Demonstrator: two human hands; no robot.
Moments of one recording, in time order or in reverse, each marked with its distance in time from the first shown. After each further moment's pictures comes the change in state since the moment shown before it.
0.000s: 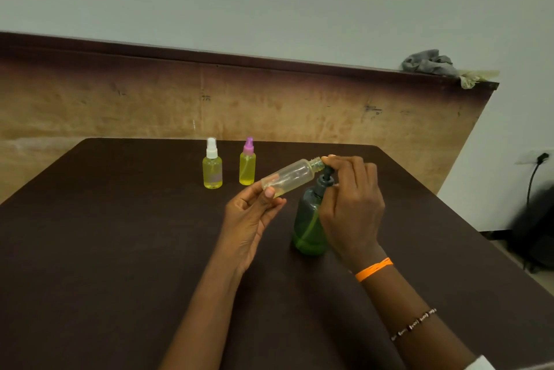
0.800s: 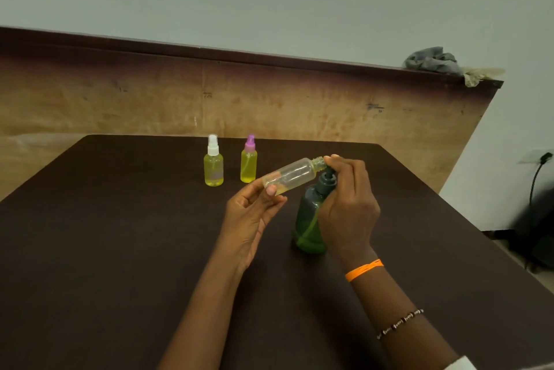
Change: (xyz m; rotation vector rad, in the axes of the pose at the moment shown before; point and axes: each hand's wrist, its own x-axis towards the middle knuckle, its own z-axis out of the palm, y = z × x) left_hand 0.004 -0.004 -0.005 0.017 -0.016 0.030; right_hand -0.009 -0.003 0.012 0.009 0.080 0.028
